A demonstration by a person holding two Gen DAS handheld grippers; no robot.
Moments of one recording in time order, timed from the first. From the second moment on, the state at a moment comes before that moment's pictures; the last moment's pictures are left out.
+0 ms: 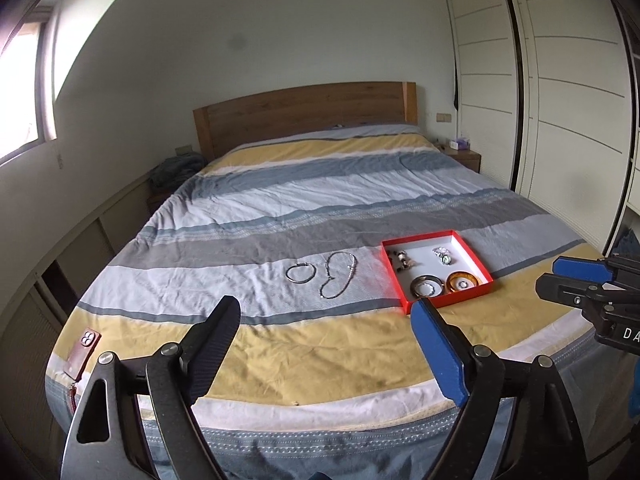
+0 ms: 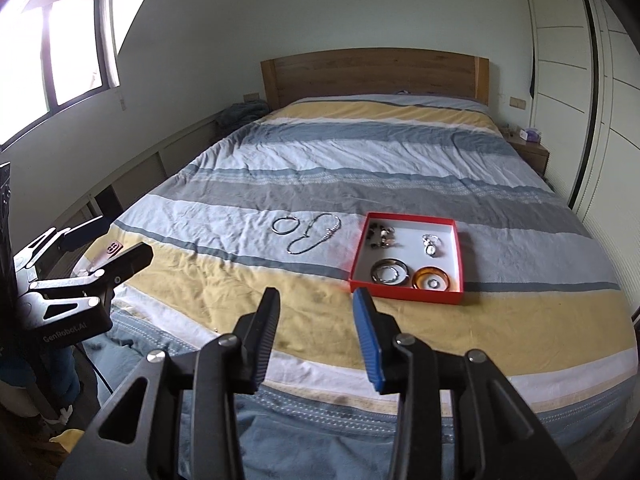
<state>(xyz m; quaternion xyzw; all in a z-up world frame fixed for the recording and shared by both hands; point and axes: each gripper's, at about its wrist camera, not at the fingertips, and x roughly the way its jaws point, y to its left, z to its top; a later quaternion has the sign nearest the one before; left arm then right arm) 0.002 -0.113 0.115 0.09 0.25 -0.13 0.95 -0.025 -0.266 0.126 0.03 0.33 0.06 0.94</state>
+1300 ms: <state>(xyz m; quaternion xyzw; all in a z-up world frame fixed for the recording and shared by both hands) -0.031 -0.067 0.124 0.09 0.24 -0.05 0.97 -0.039 -0.217 0.131 0.03 0.31 0.12 0.94</state>
